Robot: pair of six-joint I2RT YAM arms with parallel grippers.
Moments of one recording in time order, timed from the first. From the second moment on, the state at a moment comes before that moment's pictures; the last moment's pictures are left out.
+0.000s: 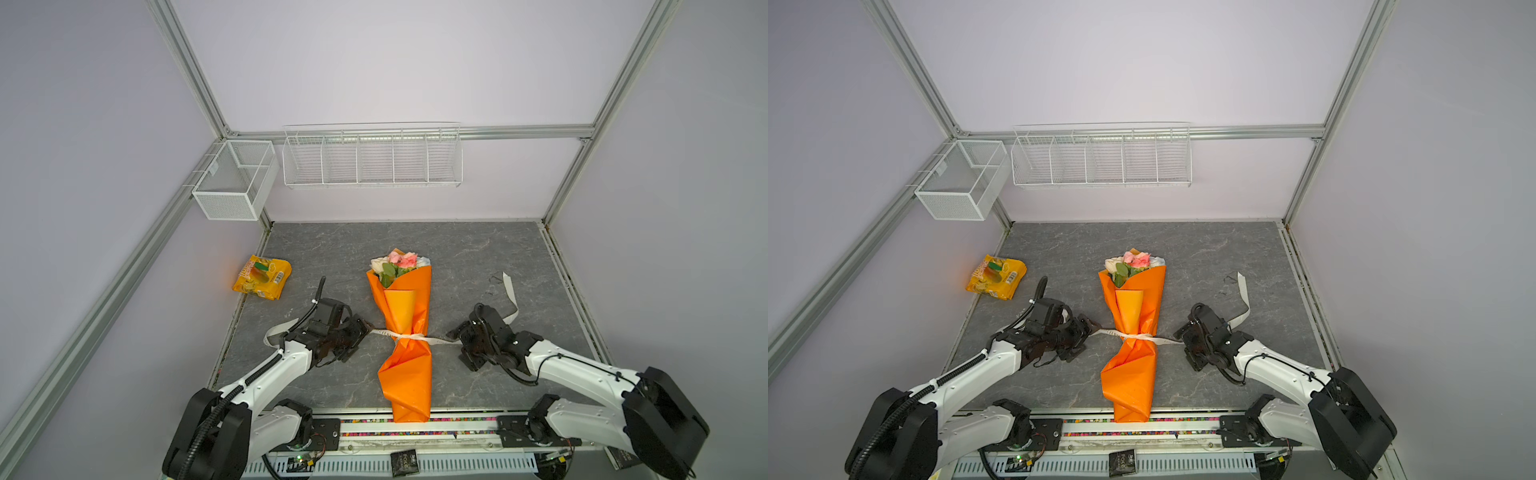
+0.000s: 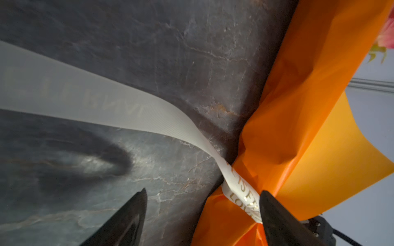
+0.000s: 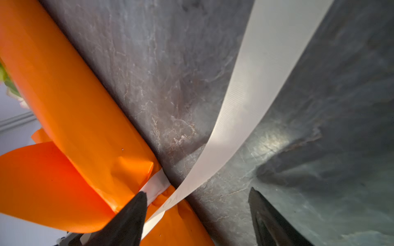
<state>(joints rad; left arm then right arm) -0.43 1.14 0.49 -0.27 0.33 -1.18 0.70 1.18 0.48 -0.25 -0.12 1.64</state>
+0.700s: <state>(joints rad) -0.45 1.40 0.46 0.10 0.35 -1.34 0.79 1.39 0.51 0.02 -0.02 1.80</state>
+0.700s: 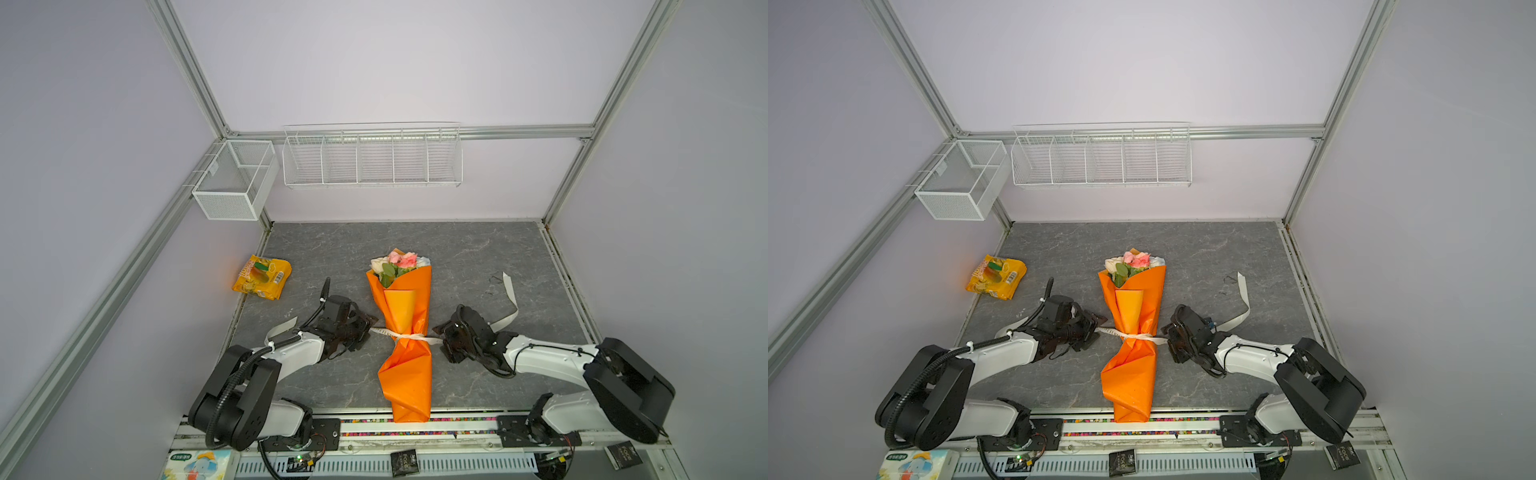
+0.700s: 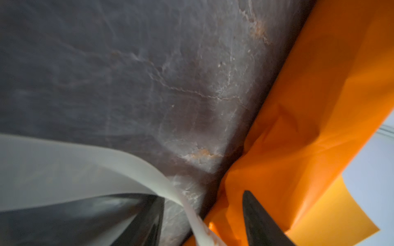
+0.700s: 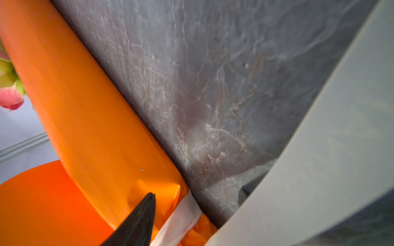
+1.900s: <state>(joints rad) -0.36 1.38 0.61 -0.34 0.17 -0.91 0.80 1.60 1.05 -0.80 0.80 1.11</state>
